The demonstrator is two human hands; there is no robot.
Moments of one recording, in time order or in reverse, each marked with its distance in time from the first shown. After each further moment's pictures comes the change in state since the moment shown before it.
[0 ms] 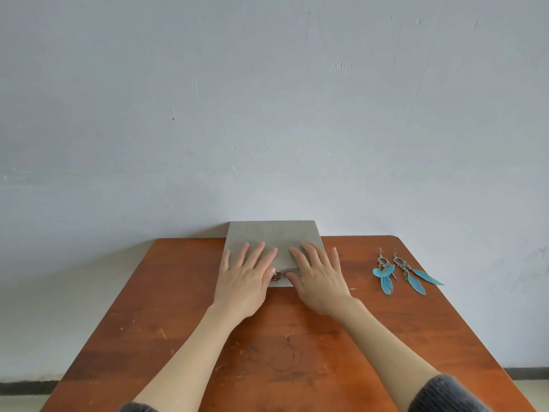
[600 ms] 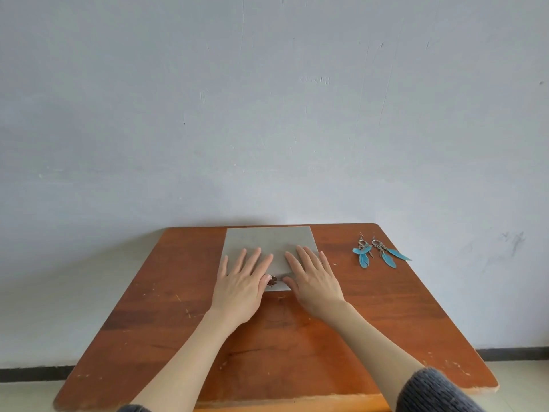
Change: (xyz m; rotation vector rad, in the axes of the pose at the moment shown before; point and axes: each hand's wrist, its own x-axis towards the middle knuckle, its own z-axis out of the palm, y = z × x) left_hand -0.075 0.021 -0.011 0.010 0.017 -0.021; right_hand -0.069 -0.014 -0.001 -0.088 0.137 -0.042
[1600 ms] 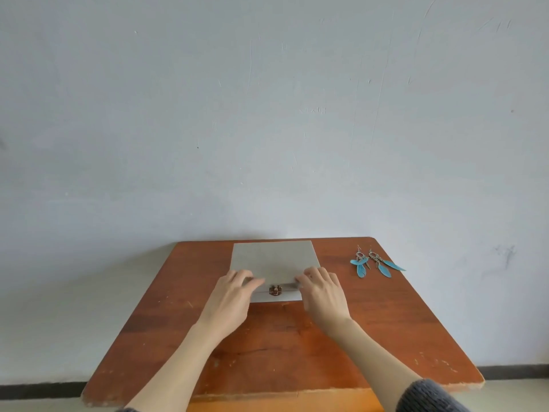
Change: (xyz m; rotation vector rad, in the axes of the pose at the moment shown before) left_hand -0.030 -0.026 -0.013 -0.168 0.315 0.212; right_hand -0.024 -0.004 -0.014 0.022 0.318 -0.038
